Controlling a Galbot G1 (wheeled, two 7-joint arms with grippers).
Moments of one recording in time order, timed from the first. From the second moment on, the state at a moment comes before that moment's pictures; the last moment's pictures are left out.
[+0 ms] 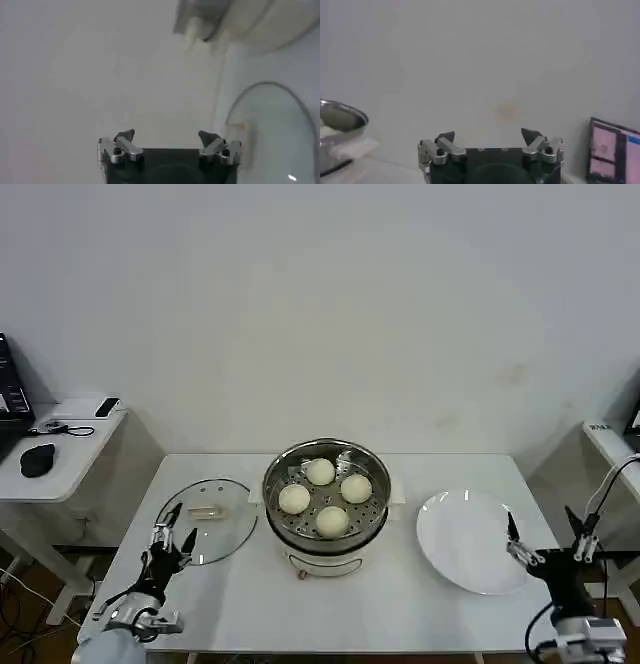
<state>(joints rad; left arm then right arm) 1.38 -1.05 -0.50 -1.69 1.00 -0.05 -0.16 -1.66 1.45 0.97 2.21 0.05 0.00 -0.16</state>
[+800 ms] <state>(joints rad) 1.09 -1.06 -0.33 -1.39 1.11 -0.03 -0.13 -1.77 1.48 1.01 2.25 0.06 0.00 -0.15</state>
